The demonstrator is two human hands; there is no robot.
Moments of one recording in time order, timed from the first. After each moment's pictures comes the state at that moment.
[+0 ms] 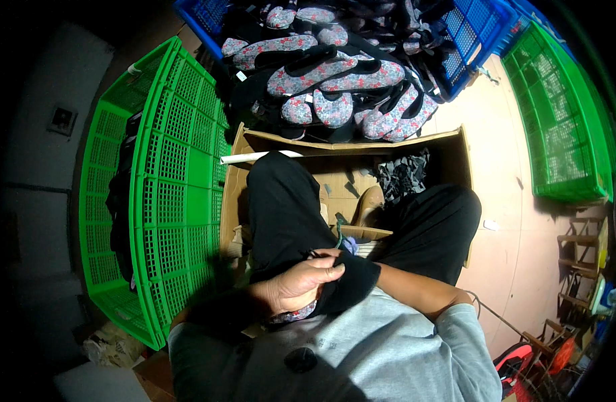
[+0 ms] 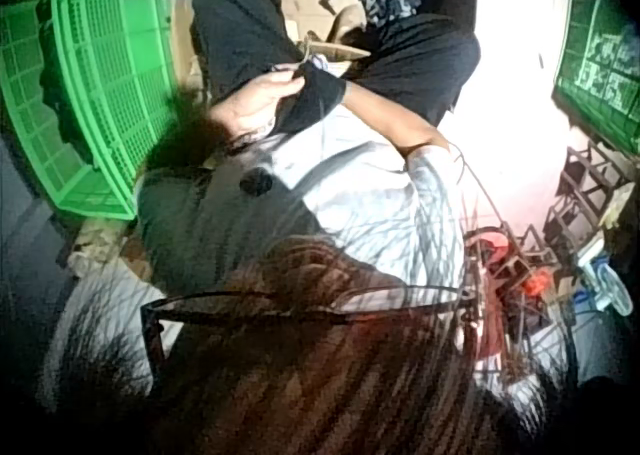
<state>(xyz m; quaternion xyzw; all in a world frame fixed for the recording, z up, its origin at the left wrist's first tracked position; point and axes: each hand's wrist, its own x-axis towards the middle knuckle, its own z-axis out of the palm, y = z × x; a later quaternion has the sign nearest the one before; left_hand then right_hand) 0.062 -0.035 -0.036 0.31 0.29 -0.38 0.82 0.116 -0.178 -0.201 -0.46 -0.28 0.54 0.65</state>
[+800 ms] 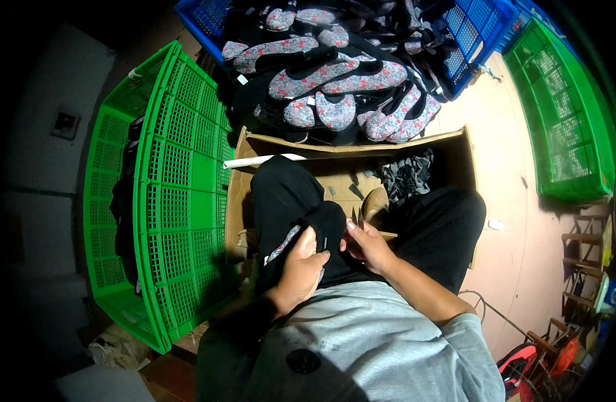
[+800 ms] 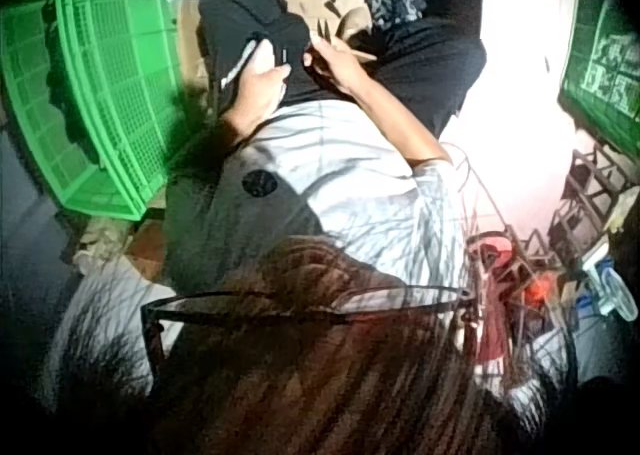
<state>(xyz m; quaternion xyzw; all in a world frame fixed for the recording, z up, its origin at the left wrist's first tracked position) 0.075 -0.047 -0.056 0.47 0.20 -0.05 0.85 0.152 -0.194 -0.136 -0.47 0.04 0.48 0.74</state>
